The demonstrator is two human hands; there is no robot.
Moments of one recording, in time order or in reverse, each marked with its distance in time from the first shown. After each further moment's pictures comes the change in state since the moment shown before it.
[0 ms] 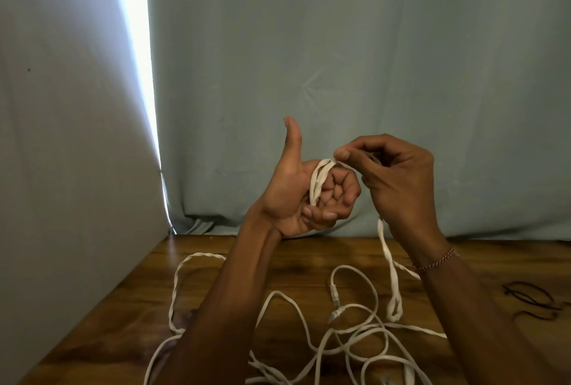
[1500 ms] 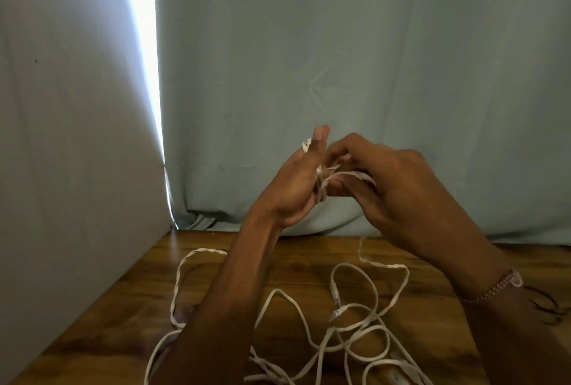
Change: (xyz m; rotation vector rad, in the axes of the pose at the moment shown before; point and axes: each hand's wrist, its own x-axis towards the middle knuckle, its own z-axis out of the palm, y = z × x) left_hand 0.005 -0.003 -0.004 0.243 0.524 0.276; right_hand -0.010 -0.040 -0.012 -0.673 -0.532 -0.320
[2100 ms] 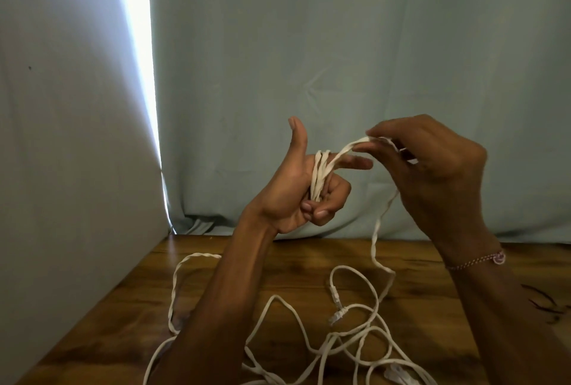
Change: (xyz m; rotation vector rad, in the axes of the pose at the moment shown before) left_hand -0.004 0.007 -0.004 -0.078 -0.423 -0.136; right_hand 0.000 0.037 -0.006 -0.258 0.542 -0.184
